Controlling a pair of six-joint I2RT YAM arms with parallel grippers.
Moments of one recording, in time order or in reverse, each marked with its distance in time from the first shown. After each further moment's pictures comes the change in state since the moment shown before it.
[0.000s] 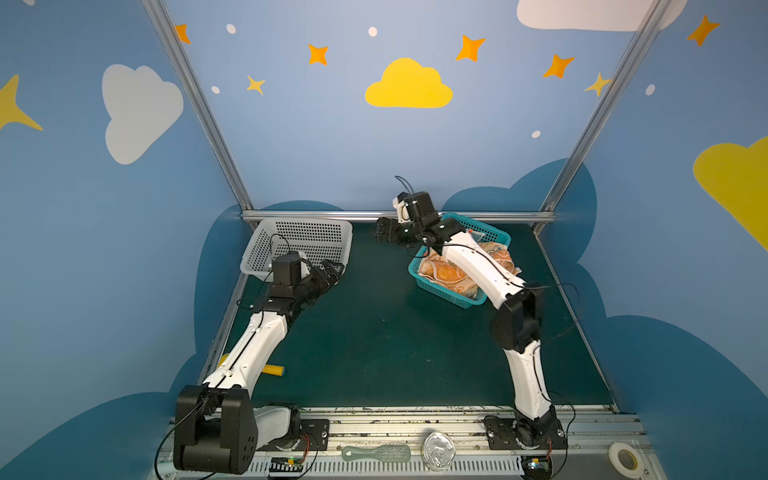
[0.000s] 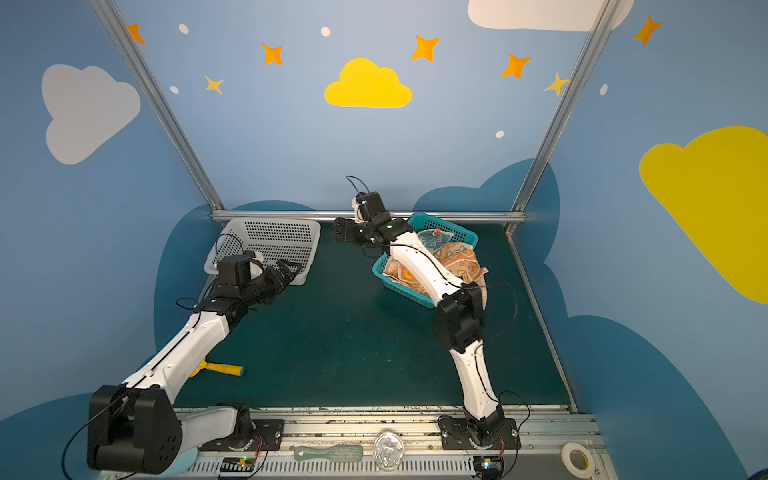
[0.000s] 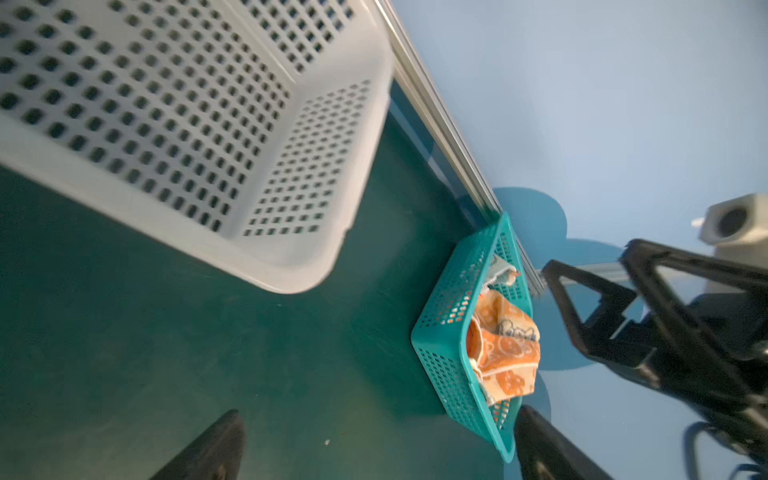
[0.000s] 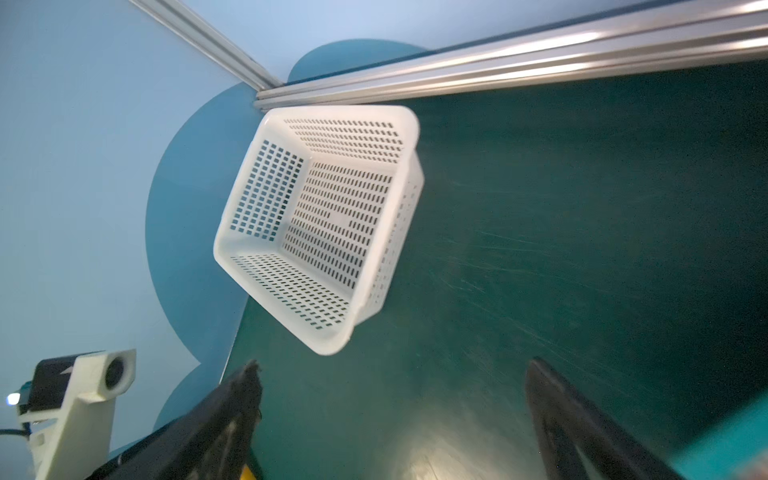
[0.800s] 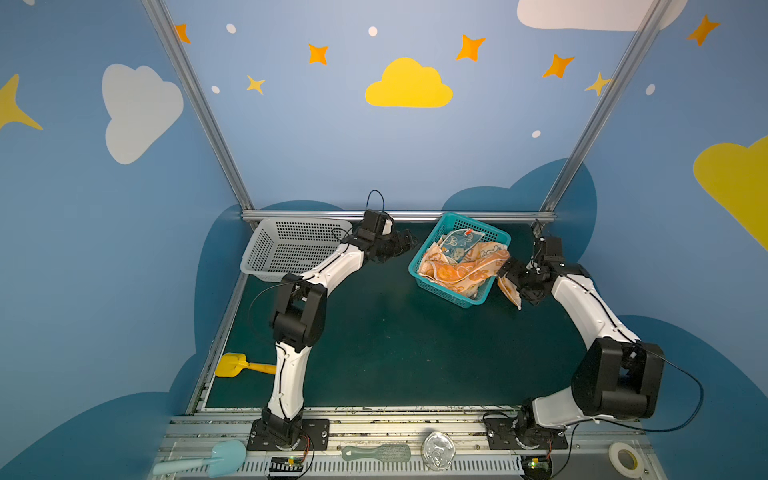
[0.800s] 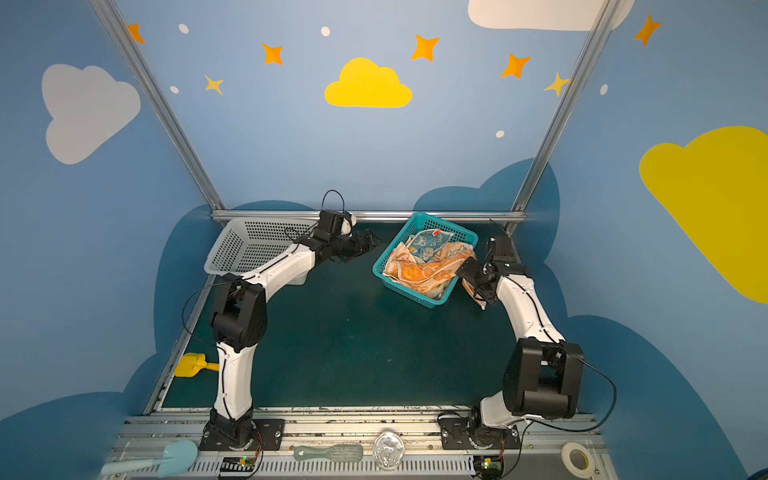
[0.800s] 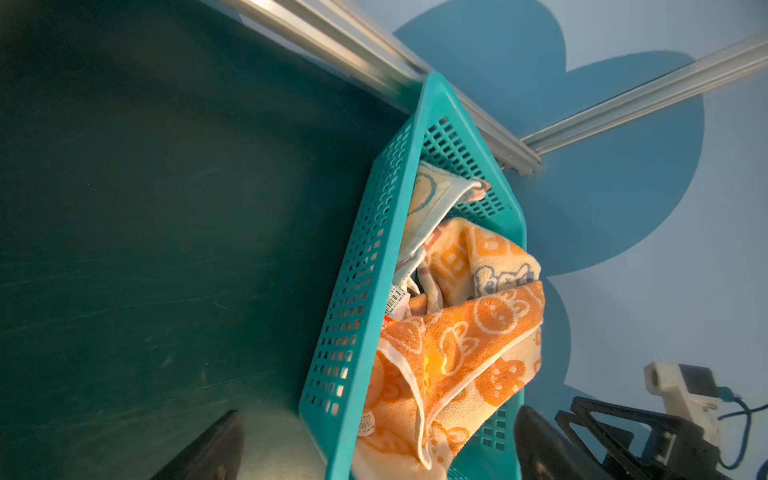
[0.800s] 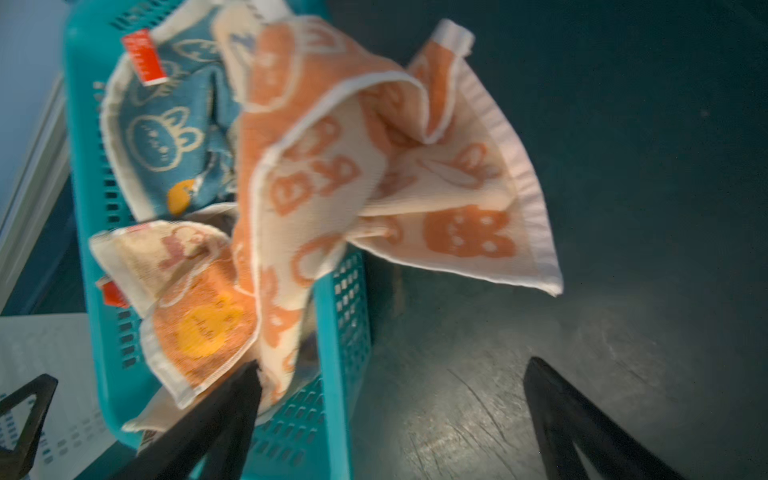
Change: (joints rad) left arm -0.323 0.911 0.951 -0.134 0.060 0.134; right arm -0.694 -0.601 -0.974 -0.045 0.080 0.113
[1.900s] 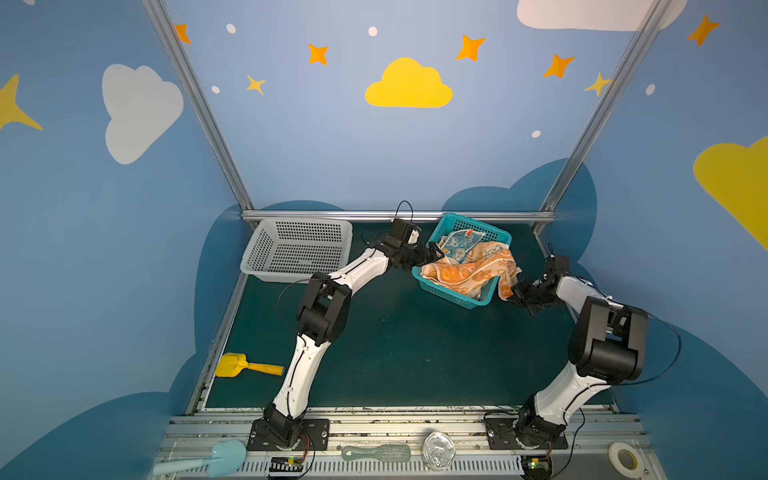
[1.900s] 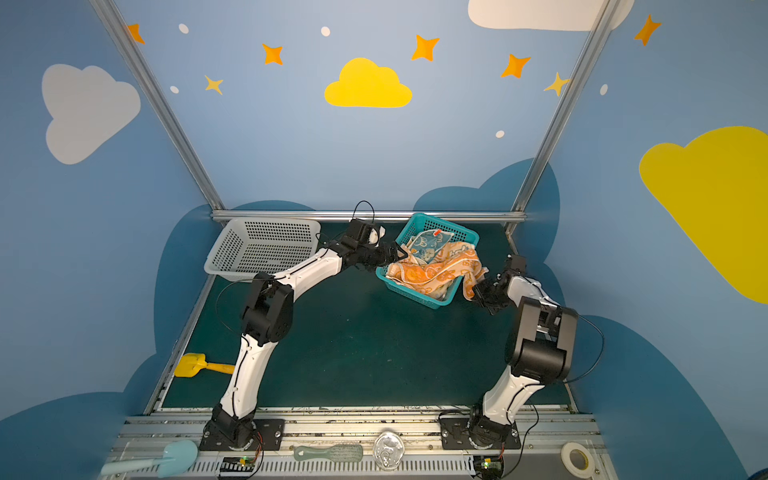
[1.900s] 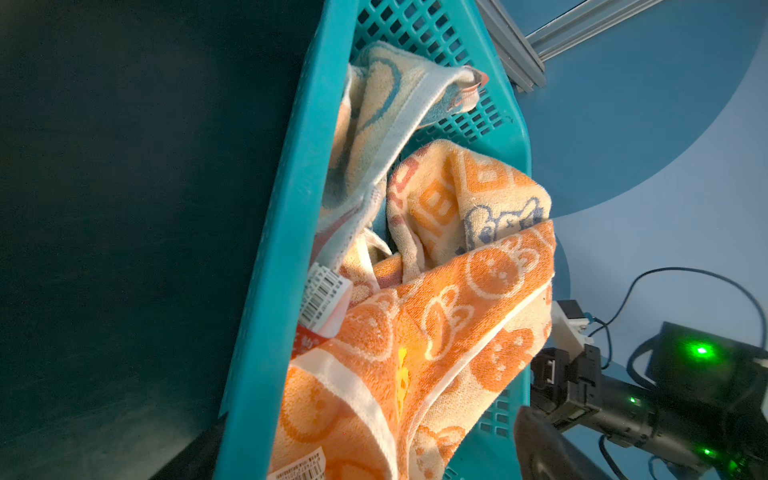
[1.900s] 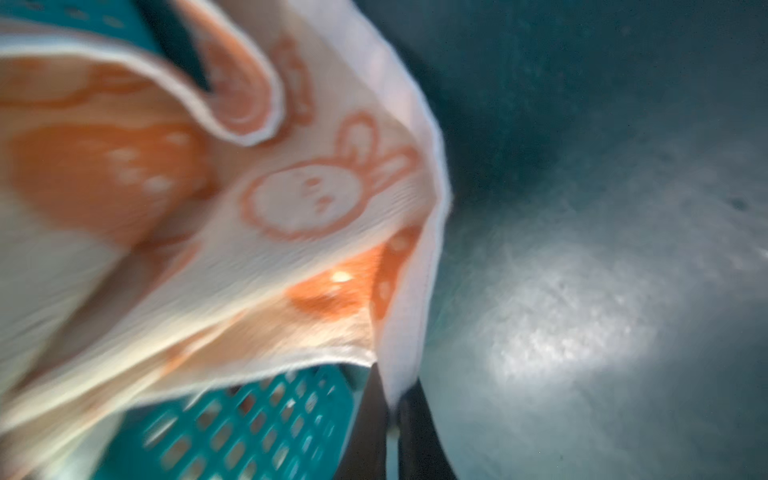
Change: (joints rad) left arm -0.111 0.161 0.154 -0.020 0.047 -0.024; right arm -0.151 0.225 -0.023 0.090 -0.252 0.090
